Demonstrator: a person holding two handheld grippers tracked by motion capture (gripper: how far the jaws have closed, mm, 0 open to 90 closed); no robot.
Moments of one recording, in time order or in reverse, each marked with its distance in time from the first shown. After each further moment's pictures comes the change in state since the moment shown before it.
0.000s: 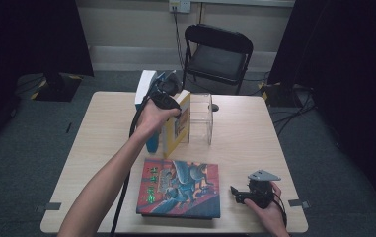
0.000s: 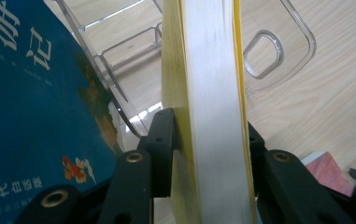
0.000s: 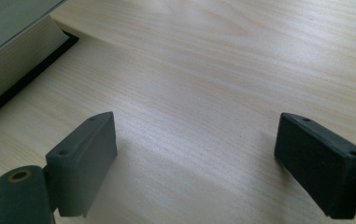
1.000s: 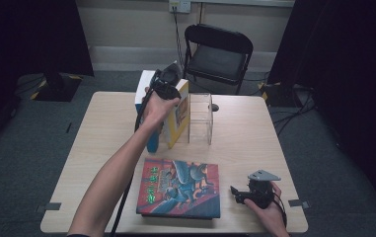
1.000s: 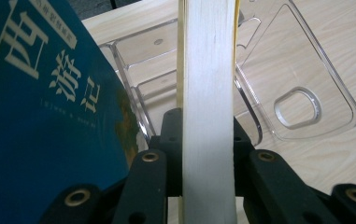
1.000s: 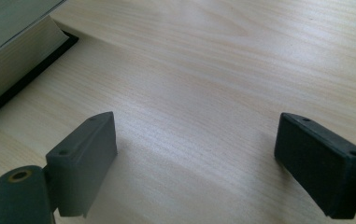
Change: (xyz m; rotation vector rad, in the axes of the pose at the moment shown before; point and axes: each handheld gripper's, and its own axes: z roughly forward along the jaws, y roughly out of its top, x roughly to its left) left arm 0.011 0.028 0.009 -0.071 0.115 -0.107; right arm 0.000 0.000 0.000 -0.001 -0.002 0.000
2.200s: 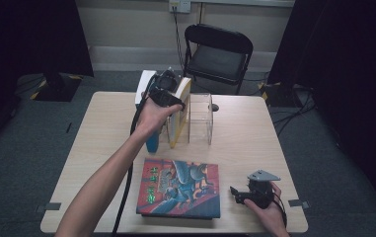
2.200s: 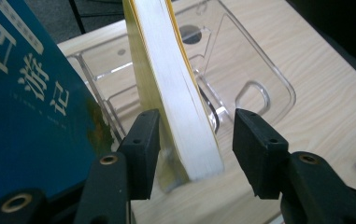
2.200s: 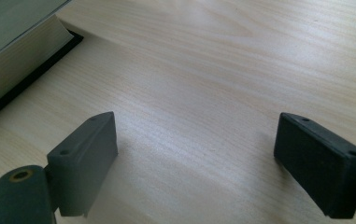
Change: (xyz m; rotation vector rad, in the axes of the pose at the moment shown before) left arm -0.006 -0.031 -0.023 -0.123 -0.126 0.095; right arm 0.000 0.000 0.000 -0.001 0.010 -0.012
